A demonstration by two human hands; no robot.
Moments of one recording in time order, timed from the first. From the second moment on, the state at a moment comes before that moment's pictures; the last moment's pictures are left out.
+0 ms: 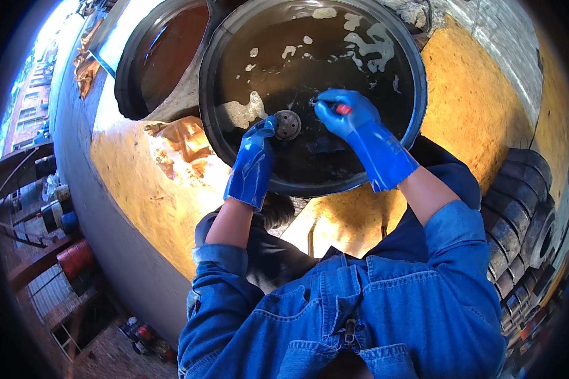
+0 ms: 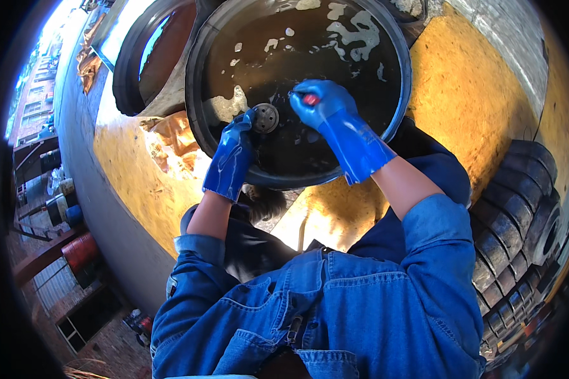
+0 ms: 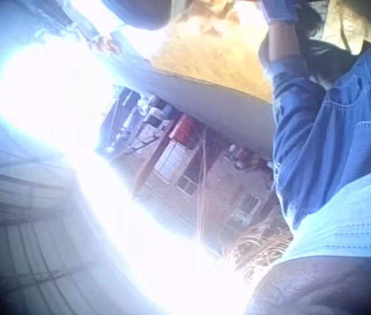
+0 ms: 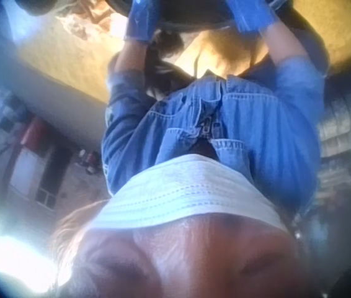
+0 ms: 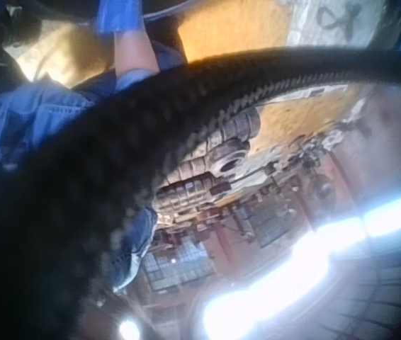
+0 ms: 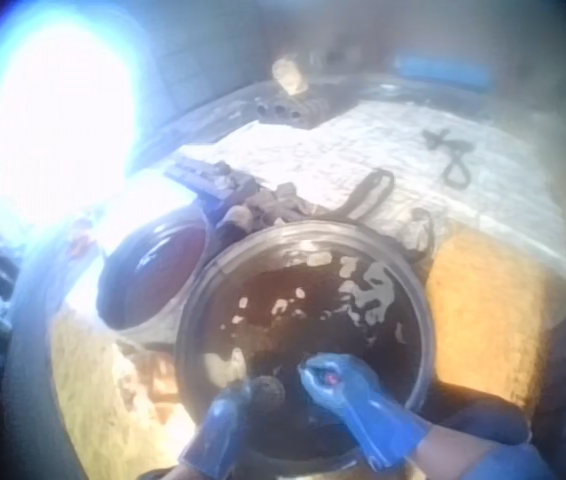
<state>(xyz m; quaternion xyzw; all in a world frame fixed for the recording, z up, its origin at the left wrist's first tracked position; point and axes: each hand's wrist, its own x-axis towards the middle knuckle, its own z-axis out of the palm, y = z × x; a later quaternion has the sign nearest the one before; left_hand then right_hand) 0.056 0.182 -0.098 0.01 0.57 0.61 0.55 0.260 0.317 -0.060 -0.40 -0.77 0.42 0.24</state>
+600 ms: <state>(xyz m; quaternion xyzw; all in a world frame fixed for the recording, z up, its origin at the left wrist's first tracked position) 0.043 0.192 -0.107 0.06 0.63 0.59 0.50 0.252 0.330 -0.076 -0.43 -0.69 0.57 0.04</state>
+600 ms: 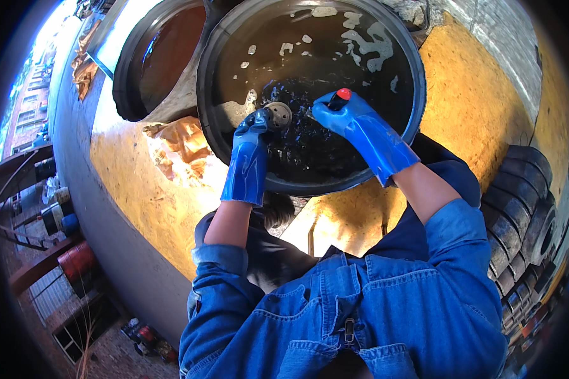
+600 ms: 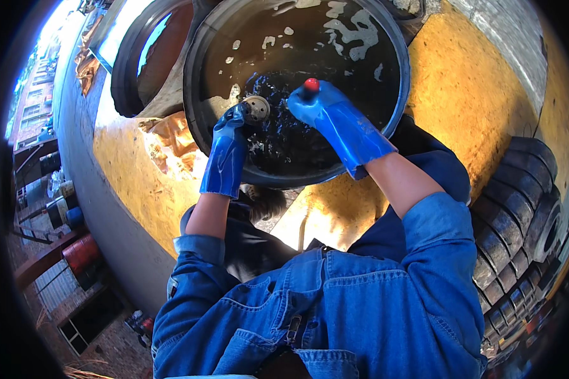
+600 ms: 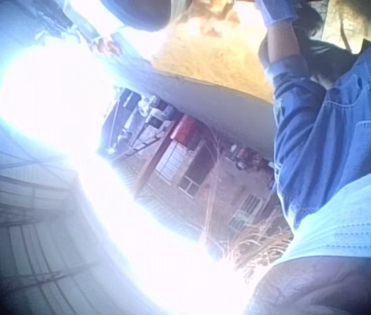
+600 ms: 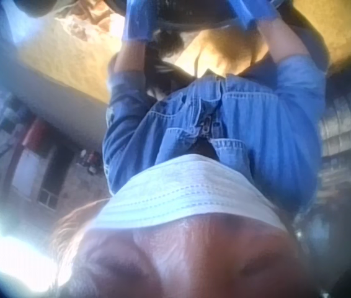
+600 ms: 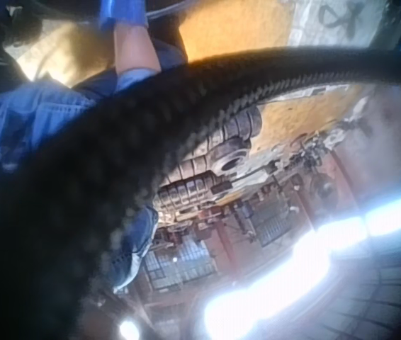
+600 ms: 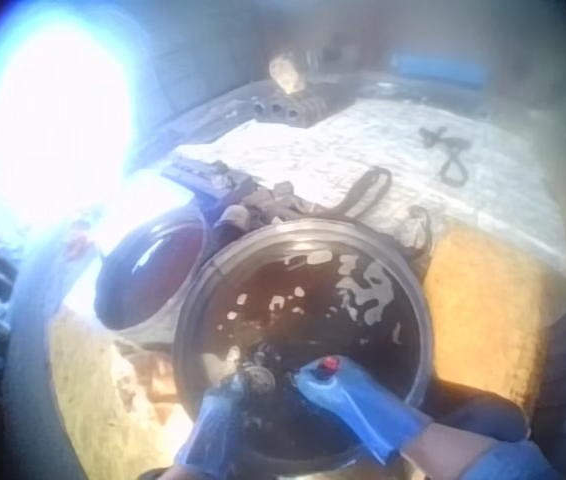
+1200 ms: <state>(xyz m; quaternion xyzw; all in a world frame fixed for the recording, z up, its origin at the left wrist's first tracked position) 0.071 0.186 -0.119 0.01 0.41 0.57 0.71 0.246 0.284 -0.059 -0.19 -0.97 0.08 0.11</state>
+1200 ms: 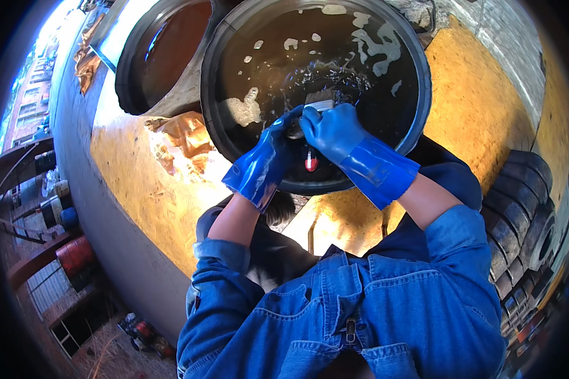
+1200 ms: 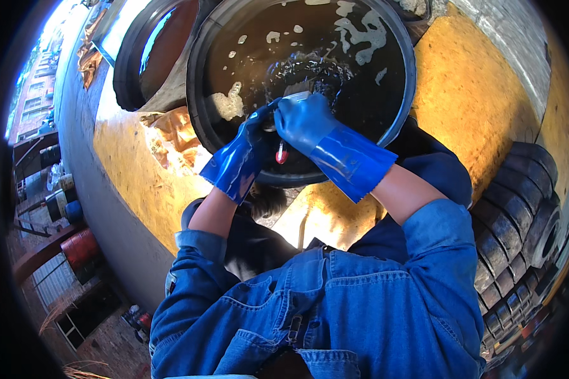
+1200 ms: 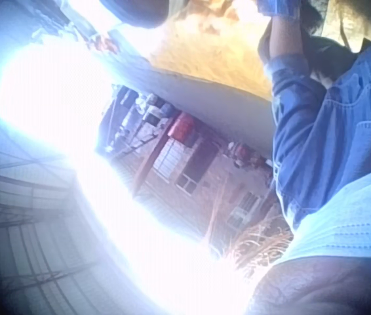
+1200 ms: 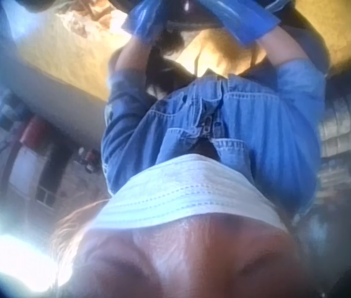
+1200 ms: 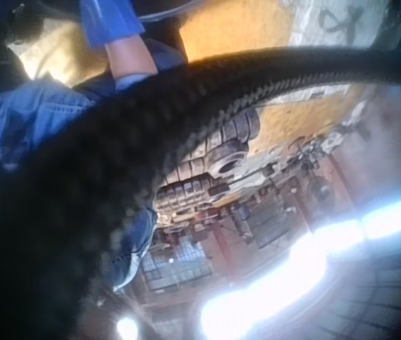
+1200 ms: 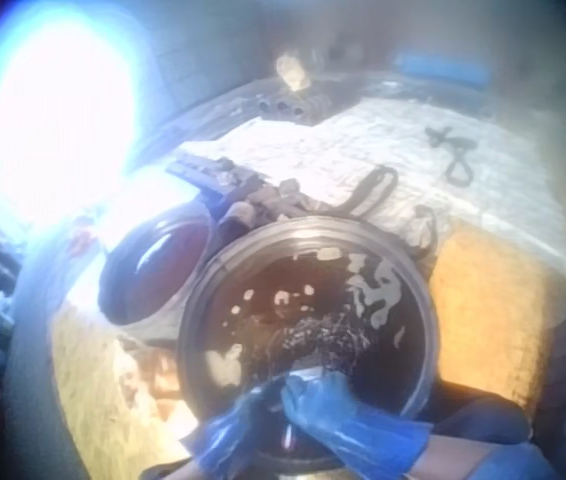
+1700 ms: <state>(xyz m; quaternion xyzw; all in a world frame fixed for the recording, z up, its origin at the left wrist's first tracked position) 0.062 0.190 -0.107 -0.07 0.42 0.61 0.67 0.269 0.295 -0.015 -0.14 -0.71 0.63 0.29</state>
